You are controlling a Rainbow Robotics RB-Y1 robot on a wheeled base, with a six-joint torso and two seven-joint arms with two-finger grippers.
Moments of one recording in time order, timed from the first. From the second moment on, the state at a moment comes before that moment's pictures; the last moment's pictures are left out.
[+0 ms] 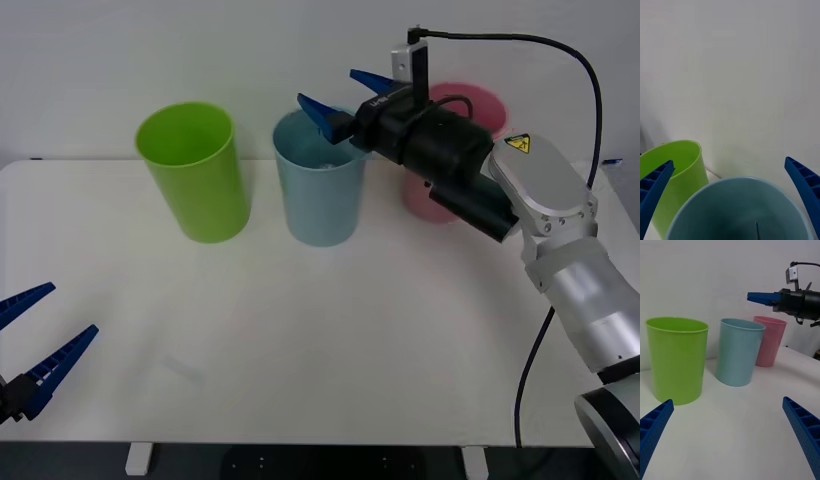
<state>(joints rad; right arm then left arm) -0.73 -0.33 0.21 -1.20 1.27 -0.51 -0.28 0.35 0.40 0.52 -1.66 -0.96 -1.22 0.00</state>
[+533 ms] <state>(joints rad) -0.40 -0.49 0.21 -1.61 1.23 -0.52 -0.29 0.35 0.40 0.52 -1.66 -0.96 -1.22 0.00</state>
